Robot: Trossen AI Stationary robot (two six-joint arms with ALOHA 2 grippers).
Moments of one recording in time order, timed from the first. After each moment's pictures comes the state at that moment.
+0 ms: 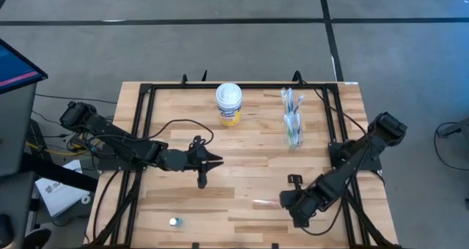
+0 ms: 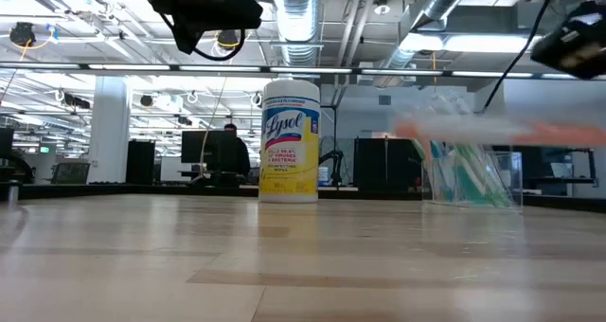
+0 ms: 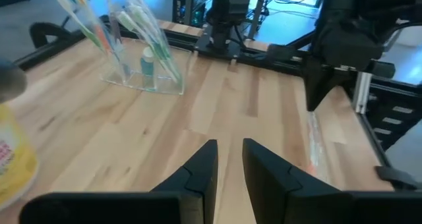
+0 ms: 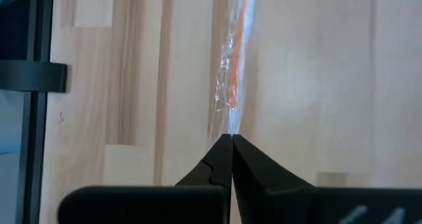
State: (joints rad) left arm -0.38 1.28 0.69 0.23 -0.52 -0.35; right arm 0.76 1.59 1.00 -0.63 0.21 0.69
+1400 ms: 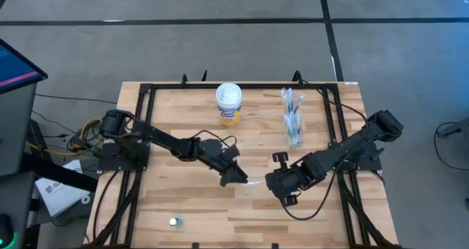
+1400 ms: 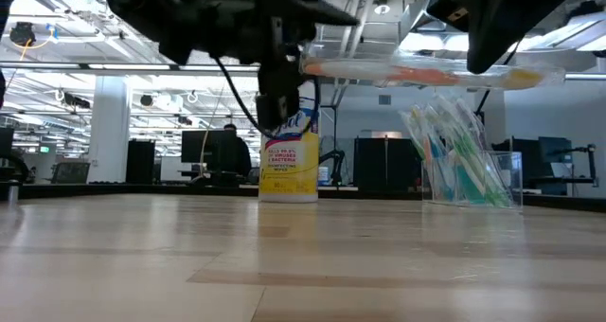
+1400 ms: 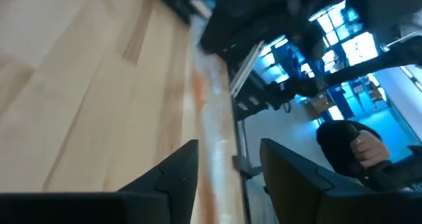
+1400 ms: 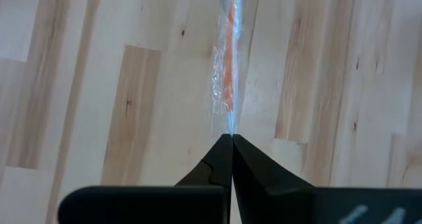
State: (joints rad) left arm -0.14 1.76 0.85 0.62 0.30 -0.82; right arm 0.51 1.59 1.25 -0.90 0.26 0.26
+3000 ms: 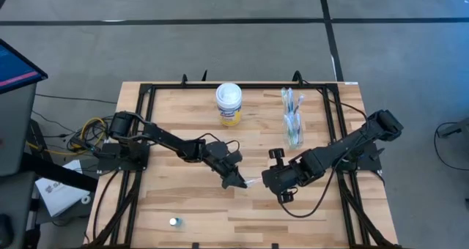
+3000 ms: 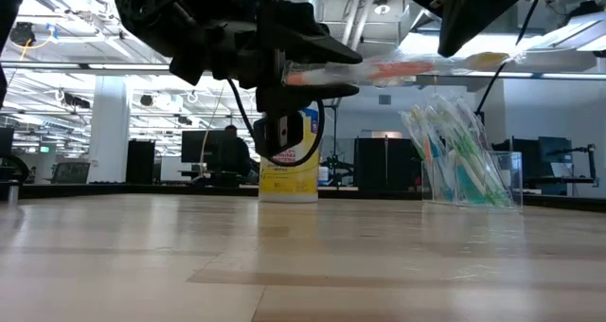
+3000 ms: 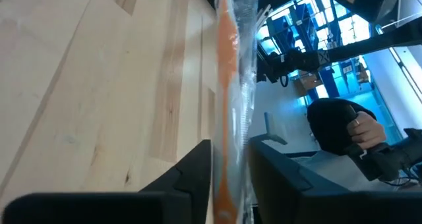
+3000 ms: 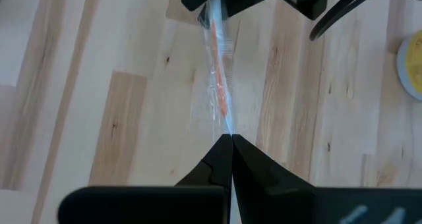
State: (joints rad) left arm -0.12 1.86 0.89 0.61 0.43 -0.88; right arm 0.48 1.59 1.29 -0.88 0.30 0.20
